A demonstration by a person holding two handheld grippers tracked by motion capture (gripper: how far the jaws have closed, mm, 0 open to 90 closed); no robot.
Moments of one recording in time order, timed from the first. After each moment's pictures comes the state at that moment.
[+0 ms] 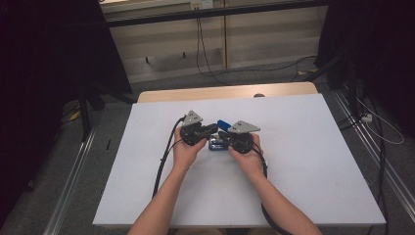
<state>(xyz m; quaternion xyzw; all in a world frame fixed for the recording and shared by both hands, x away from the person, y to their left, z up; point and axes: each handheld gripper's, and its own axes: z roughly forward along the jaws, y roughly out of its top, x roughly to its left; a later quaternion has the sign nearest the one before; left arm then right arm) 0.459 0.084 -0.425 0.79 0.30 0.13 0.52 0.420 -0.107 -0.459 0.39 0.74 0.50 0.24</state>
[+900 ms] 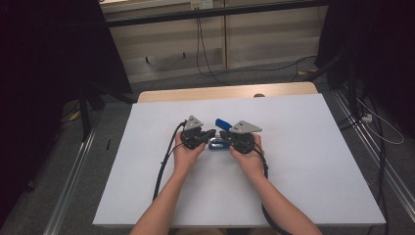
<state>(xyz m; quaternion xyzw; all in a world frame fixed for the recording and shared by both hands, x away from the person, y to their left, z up) 0.459 0.085 -0.449 0.80 0.31 0.13 0.49 0.419 -0.110 -0.459 0.39 0.74 0.49 0.24</state>
